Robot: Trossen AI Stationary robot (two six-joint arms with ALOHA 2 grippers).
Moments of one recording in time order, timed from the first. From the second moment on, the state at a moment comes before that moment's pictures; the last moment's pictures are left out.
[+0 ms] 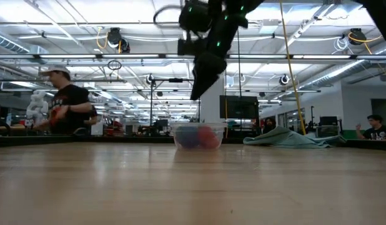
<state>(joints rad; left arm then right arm) 0.01 1.17 1.61 -1.11 -0.63 -0.30 -0.20 1.94 1.60 -0.75 0.05 -0.30</state>
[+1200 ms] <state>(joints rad) -0.69 1.07 1.61 -0.97 -0.71 -0.41 0.20 1.12 1.53 -1.00 0.06 0.09</state>
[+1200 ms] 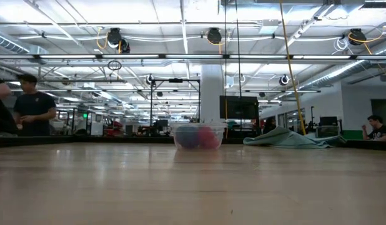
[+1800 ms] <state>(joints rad) -1.14 0.92 1.23 -1.21 -1.29 -1.05 0.24 0.88 1.17 -0.65 0.06 0.16</state>
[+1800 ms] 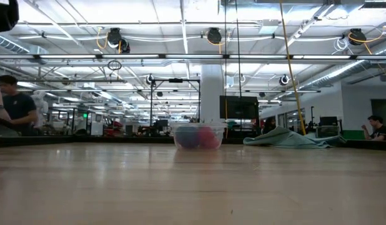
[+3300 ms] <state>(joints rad) -0.25 0.40 0.26 0.07 -0.31 -0.14 -0.18 0.60 0.57 -0.19 -0.37 -0.05</state>
